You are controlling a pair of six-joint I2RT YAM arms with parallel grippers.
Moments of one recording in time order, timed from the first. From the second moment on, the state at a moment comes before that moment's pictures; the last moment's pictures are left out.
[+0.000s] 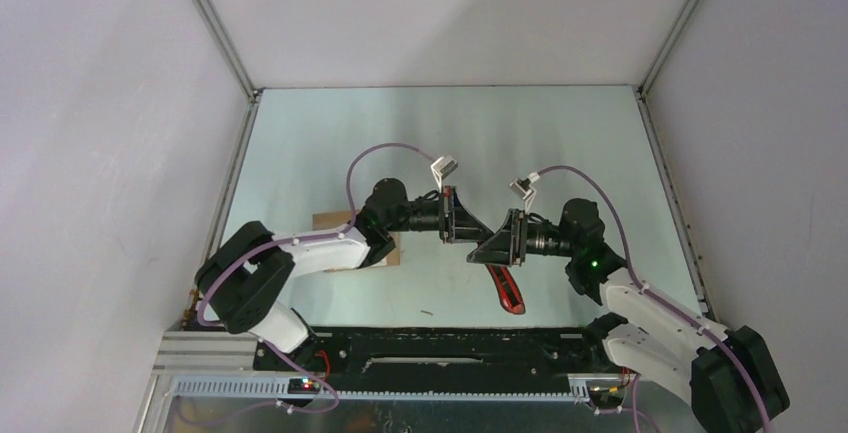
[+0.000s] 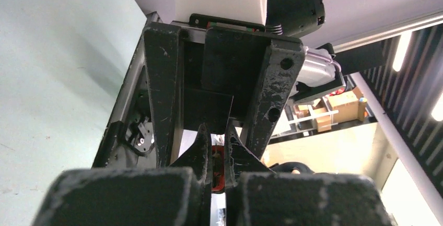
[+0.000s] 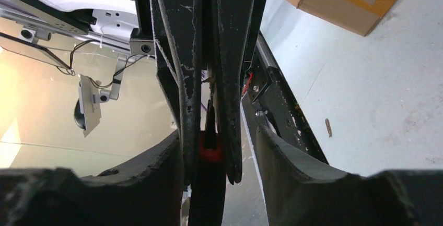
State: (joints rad) left arm -0.80 1.53 0.72 0.86 0.77 -1.24; right arm 0.50 0.93 0.37 0.44 -0.95 1.00
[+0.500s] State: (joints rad) left arm -0.78 1.44 0.71 0.63 0.71 -1.12; right arm 0.53 0.91 0.37 0.40 -0.92 1.00
